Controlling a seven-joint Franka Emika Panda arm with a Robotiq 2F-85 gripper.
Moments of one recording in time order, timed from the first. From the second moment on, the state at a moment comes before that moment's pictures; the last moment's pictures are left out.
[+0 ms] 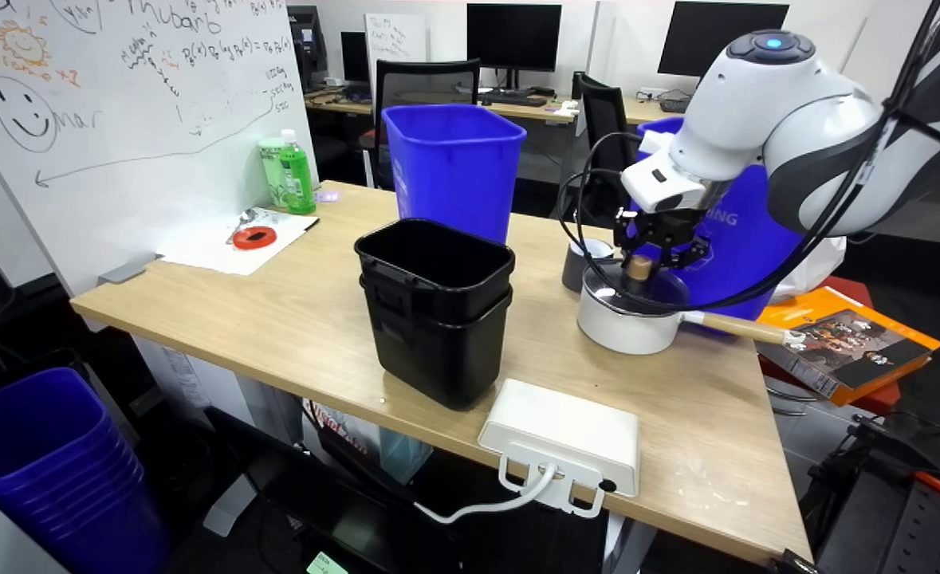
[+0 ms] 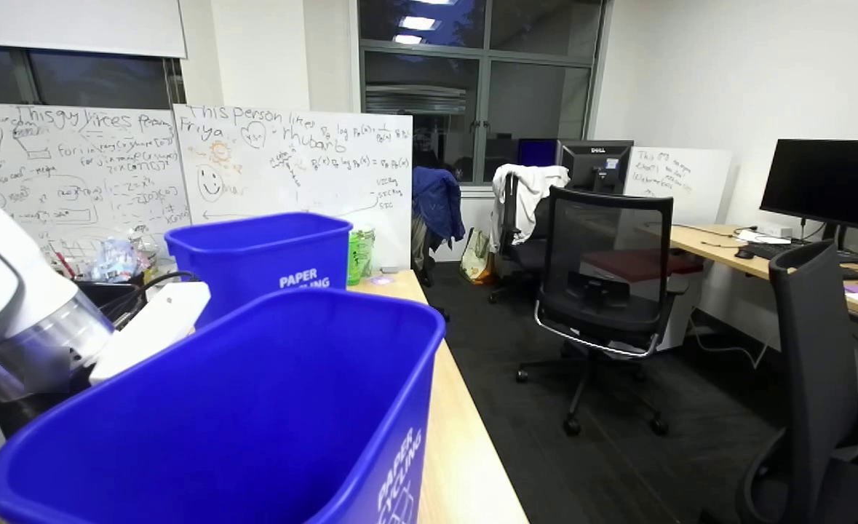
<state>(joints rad) 0.04 0.19 -0.20 -2.48 -0.82 2.97 -1.40</state>
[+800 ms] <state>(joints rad) 0.03 0.01 -0.07 -2.54 -0.44 2.83 -1.49</state>
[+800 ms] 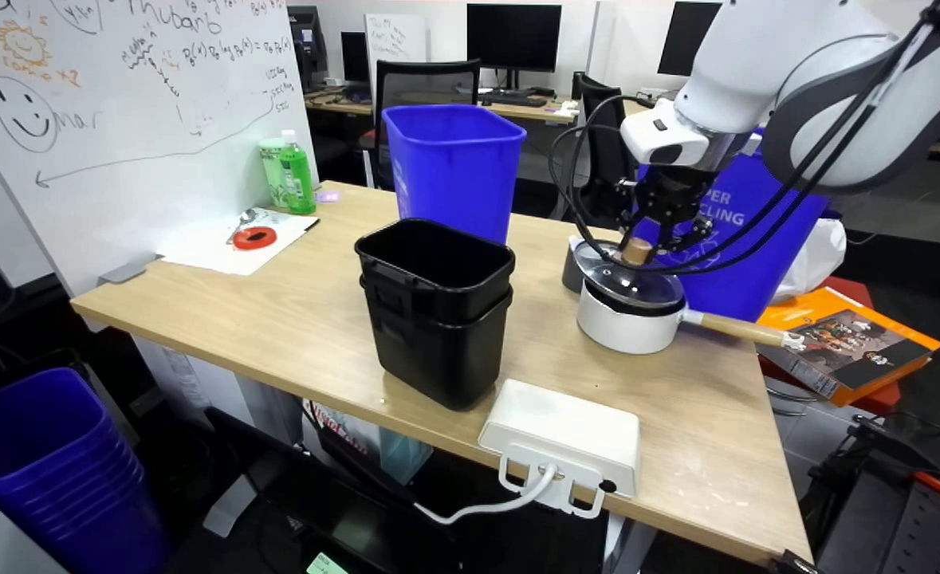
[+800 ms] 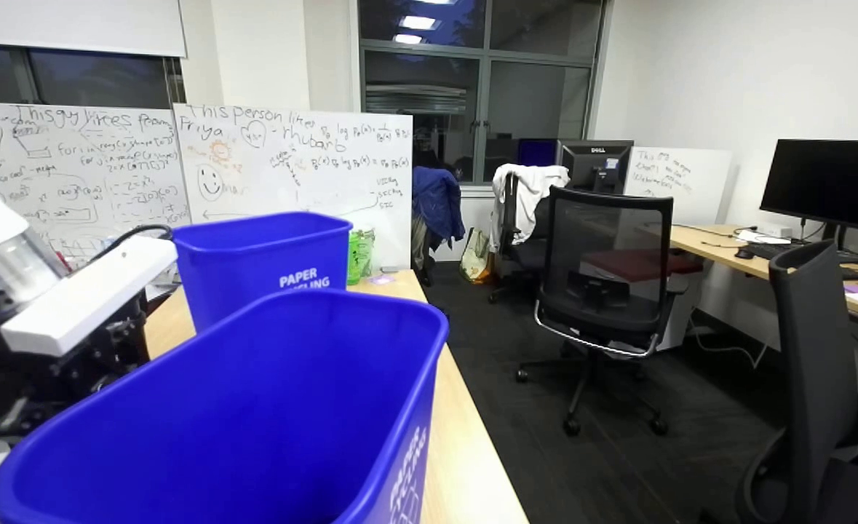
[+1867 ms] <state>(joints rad) 0.14 -0.44 -0.01 -2.76 0.04 2.13 -1.37</state>
